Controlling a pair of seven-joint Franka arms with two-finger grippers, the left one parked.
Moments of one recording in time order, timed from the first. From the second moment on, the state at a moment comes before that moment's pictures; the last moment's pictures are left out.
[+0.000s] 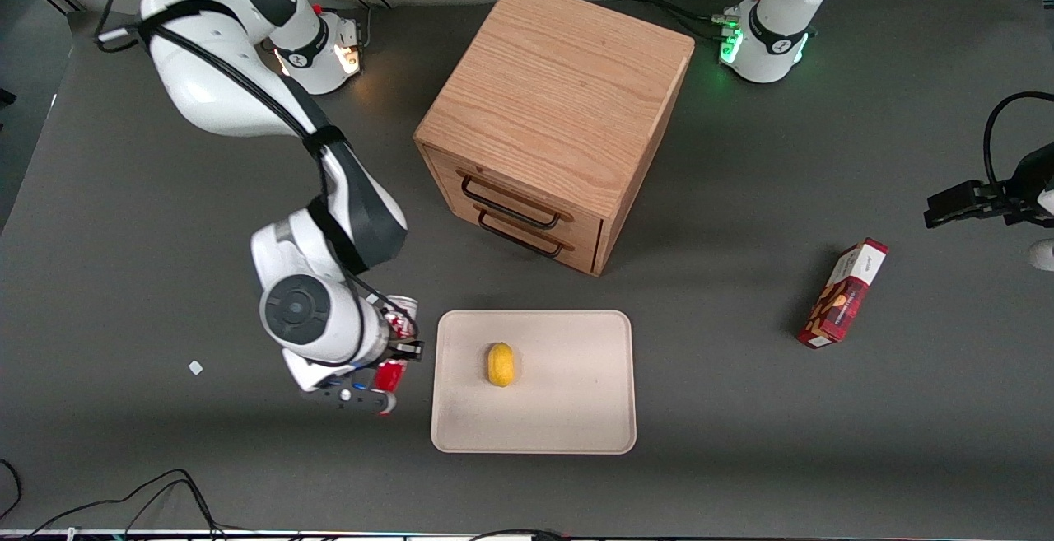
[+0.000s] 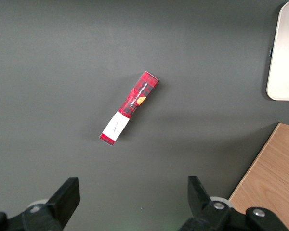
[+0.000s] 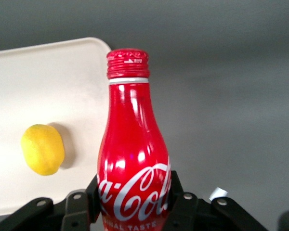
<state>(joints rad) 0.26 0.92 0.24 -0.96 -0.21 1.84 0.63</state>
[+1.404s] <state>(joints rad) 0.30 1.12 0.24 -0.94 -0.20 2.11 0.57</state>
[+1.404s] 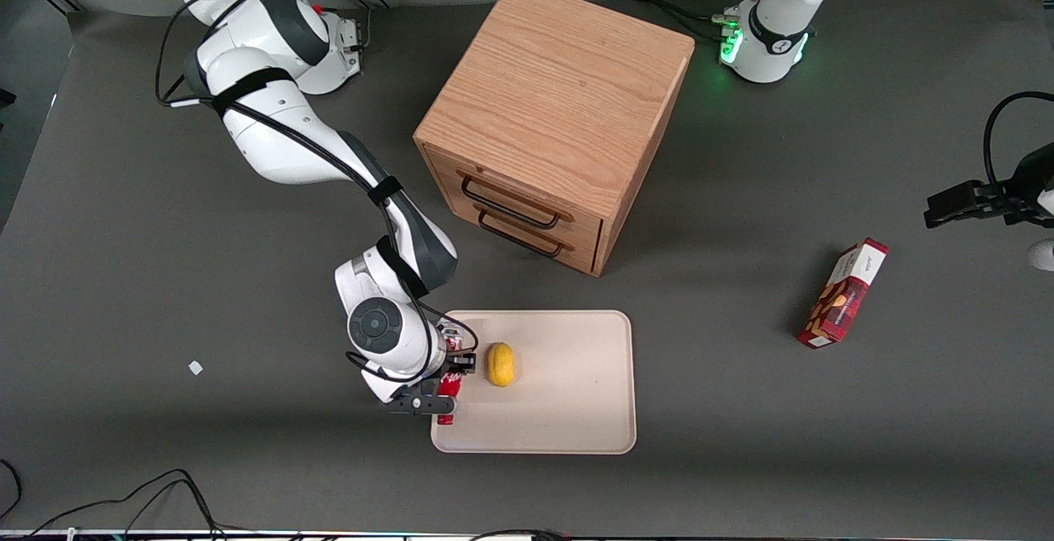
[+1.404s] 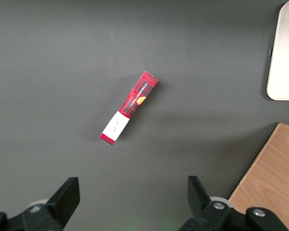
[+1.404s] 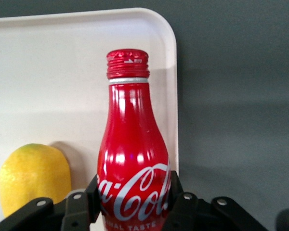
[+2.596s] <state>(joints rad) 0.30 1.13 0.24 -0.93 -0.20 2.12 0.57</state>
